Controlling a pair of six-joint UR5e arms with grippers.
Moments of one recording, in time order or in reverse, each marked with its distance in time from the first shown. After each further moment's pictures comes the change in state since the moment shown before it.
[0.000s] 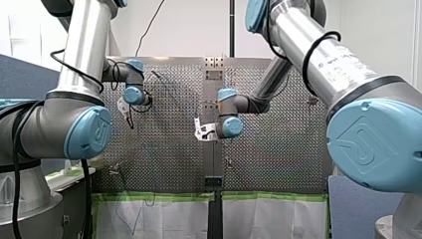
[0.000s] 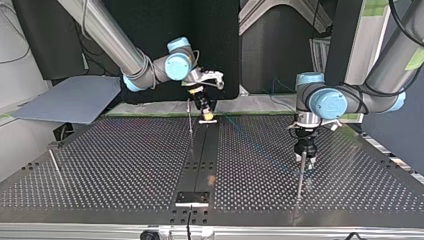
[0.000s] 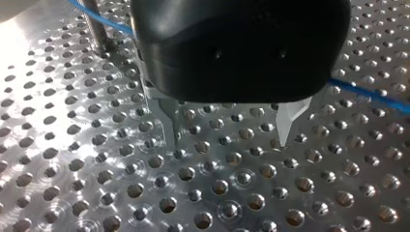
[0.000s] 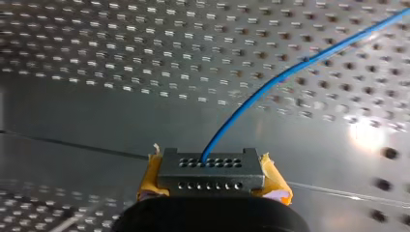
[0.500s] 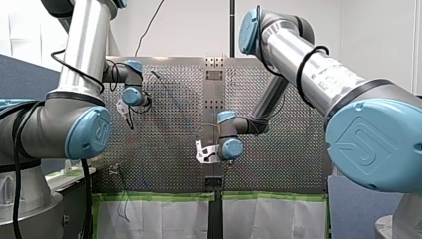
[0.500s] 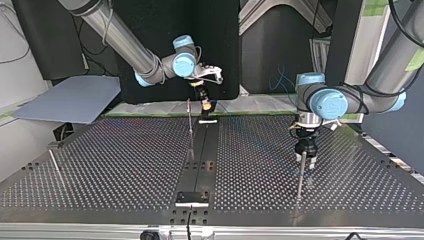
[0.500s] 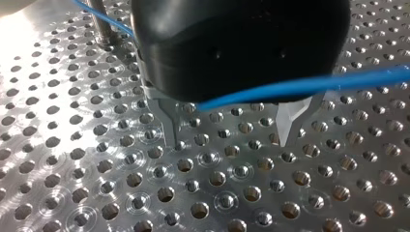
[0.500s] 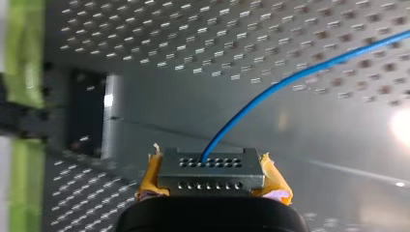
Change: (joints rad) left arm 0.006 -0.004 0.000 0.002 0.003 -0.033; right arm 0.000 0.147 0.001 -0.045 0.068 0.003
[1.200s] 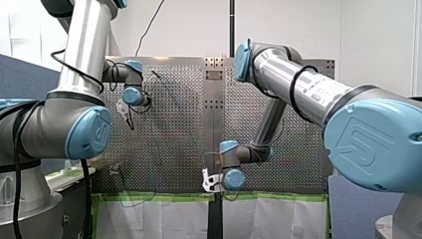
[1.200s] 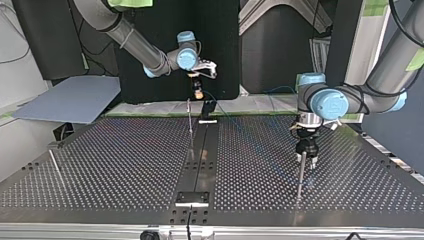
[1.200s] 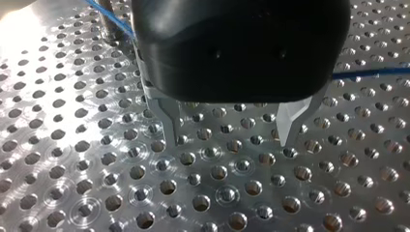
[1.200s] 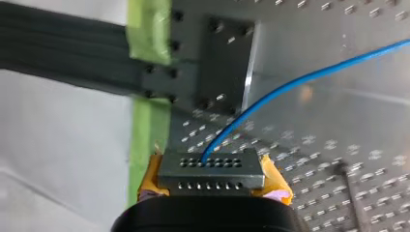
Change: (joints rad) left arm 0.004 0.000 0.000 0.000 -0.001 -0.017; right arm -0.016 0.194 0.000 -0.121 0.123 0.050
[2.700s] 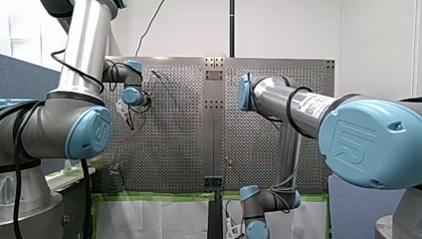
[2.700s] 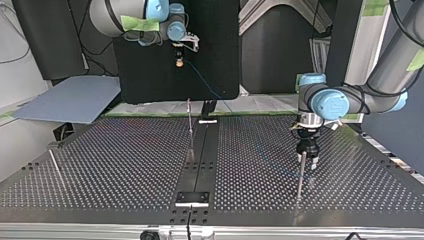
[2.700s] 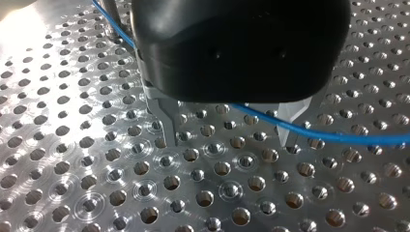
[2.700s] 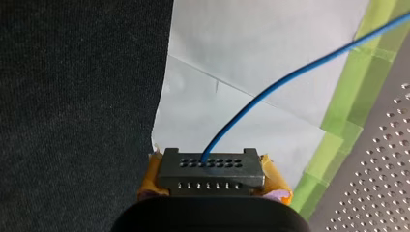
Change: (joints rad) left arm 0.003 0.000 0.000 0.003 0.000 -0.006; right arm -0.070 0.196 0.253 -0.279 0.134 -0.006
